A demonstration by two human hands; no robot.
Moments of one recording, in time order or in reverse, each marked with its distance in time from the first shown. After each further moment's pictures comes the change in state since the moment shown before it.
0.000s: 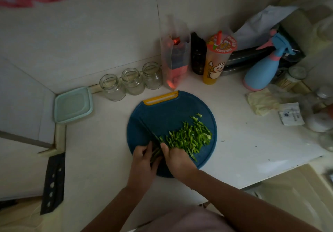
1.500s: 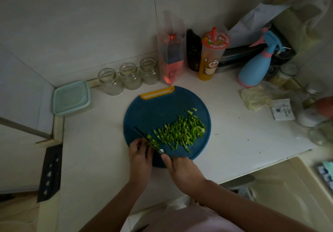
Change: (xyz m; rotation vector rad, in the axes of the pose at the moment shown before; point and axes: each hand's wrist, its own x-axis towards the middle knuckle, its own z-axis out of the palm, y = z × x) left_hand -0.009 0.016 0.016 -0.185 0.192 -0.184; right_hand -0.055 0.029 0.001 -0.141 0.050 -0.125
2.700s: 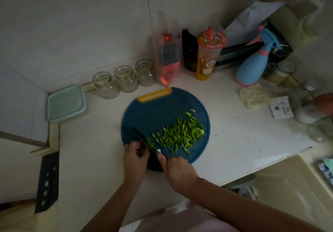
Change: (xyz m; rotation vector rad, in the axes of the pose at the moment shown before) left_hand 0.019 0.009 -0.014 -0.120 0.063 -0.139; right_hand 0.016 -0.012 0.005 -0.097 -0.044 0.006
